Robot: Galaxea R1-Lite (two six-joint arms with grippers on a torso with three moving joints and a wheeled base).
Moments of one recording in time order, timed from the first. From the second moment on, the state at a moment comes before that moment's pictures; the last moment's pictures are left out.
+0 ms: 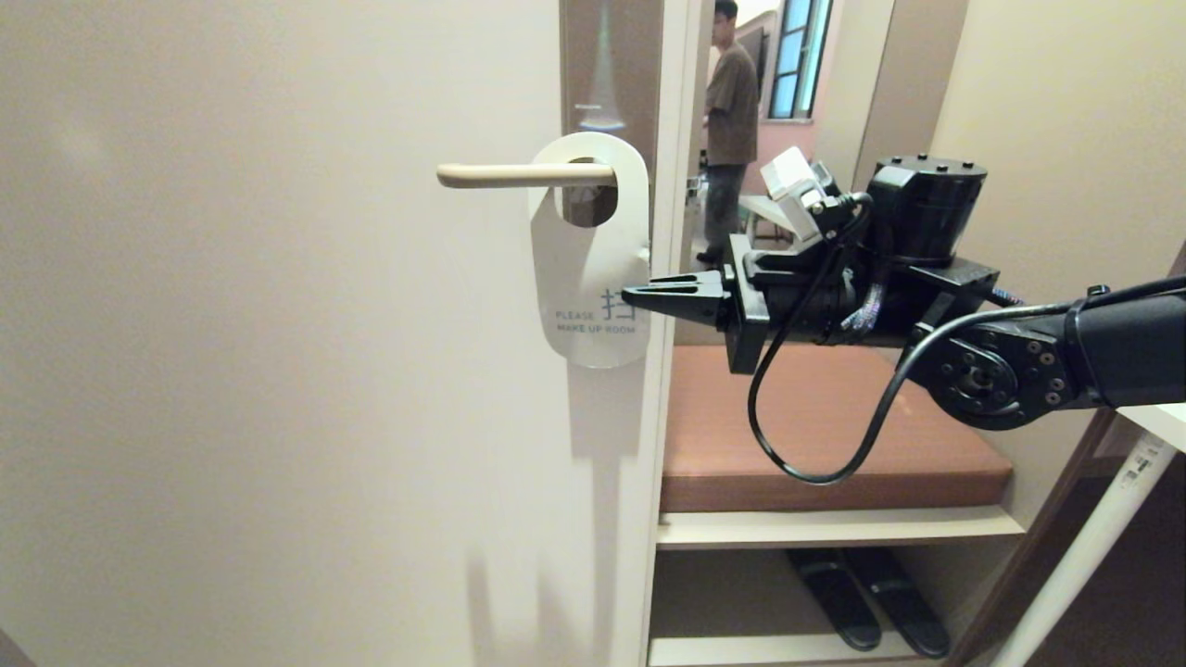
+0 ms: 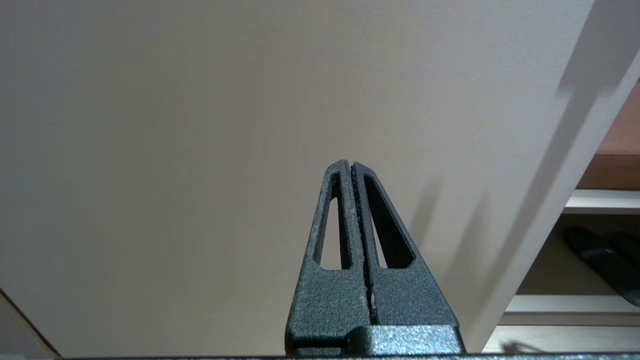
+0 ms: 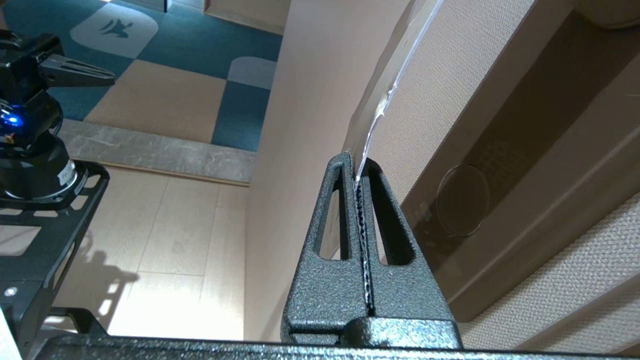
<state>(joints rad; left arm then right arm) 0.01 0.00 0.00 0.00 0.02 -0.04 0.44 1.94 -1.26 -0.71 0.99 -0.18</state>
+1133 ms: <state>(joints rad) 0.01 0.00 0.00 0.00 0.02 -0.04 0.44 1.90 -1.20 -0.70 0.94 -0.18</state>
